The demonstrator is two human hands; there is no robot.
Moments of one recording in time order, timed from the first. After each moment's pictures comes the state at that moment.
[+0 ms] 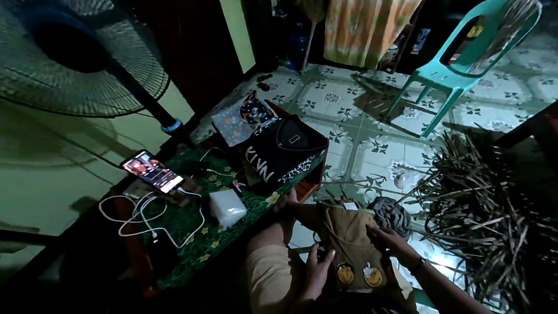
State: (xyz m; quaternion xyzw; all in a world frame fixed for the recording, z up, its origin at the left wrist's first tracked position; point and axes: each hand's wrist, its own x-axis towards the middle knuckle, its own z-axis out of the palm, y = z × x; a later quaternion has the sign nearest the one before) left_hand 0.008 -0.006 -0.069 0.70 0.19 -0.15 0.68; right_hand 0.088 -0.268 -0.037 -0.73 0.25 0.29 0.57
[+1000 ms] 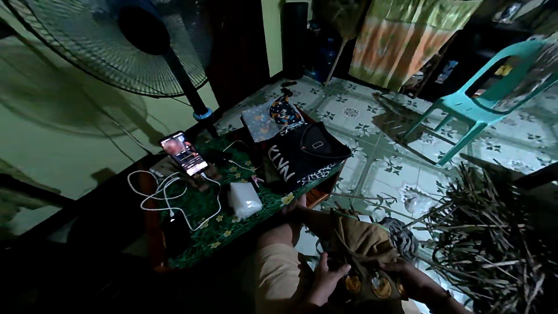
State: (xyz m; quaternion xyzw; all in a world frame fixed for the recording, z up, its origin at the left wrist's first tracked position) left_hand 0.008 -0.003 -0.071 0.64 0.19 -0.20 0.72; right_hand 0.058 -0.249 -0.002 -0.58 0.19 0.36 0.70
